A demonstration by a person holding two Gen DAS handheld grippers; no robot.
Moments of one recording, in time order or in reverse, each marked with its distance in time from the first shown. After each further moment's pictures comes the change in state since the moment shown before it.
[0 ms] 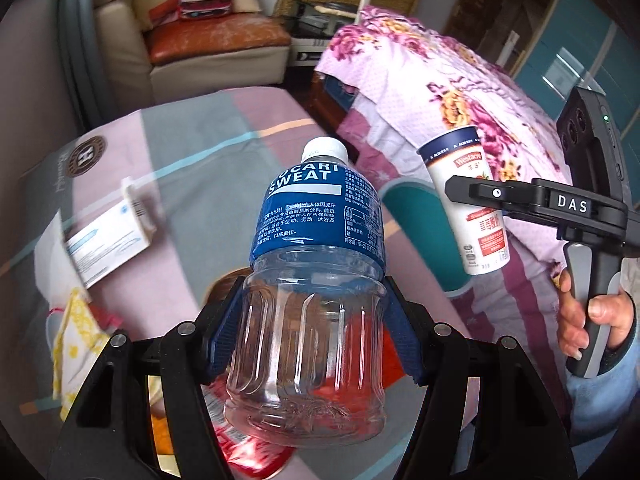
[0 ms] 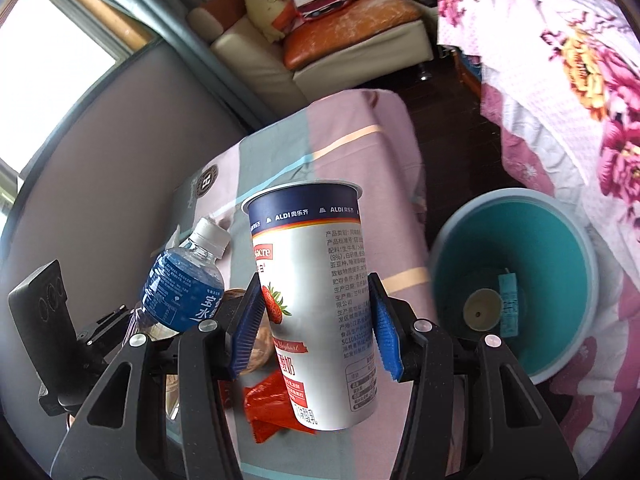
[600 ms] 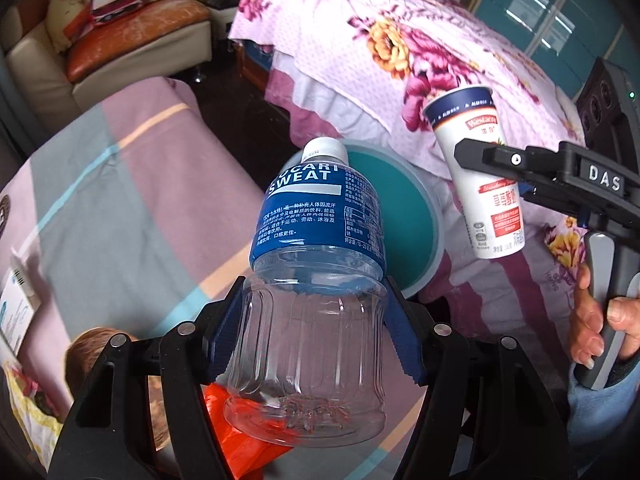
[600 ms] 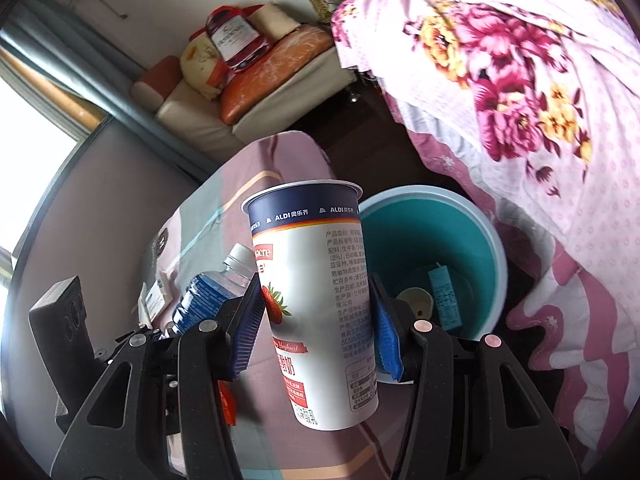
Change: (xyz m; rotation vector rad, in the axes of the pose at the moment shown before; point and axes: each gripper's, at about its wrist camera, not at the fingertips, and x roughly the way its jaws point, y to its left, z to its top) left arm 0.101 -0.118 0.028 0.188 0.167 -0.056; right arm -0.060 -0.124 -0.017 0.222 -0.131 -0.060
